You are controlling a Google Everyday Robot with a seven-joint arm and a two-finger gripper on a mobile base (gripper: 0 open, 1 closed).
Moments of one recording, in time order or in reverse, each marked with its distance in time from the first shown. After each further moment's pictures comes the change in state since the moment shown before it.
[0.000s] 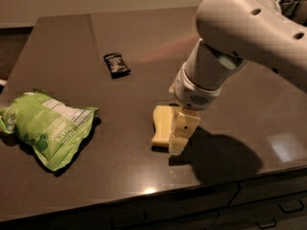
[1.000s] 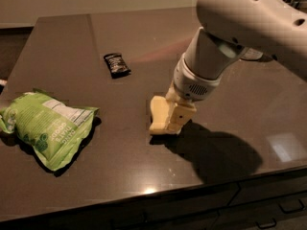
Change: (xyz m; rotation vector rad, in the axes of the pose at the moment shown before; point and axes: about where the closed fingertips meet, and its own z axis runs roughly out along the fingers) arm -0.008 -0.012 -0.012 0.004 -0.009 0.012
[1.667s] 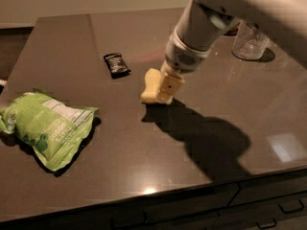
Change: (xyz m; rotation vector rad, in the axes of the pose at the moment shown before) arm -0.030 -0.060 -0.021 0.070 -0.037 0.073
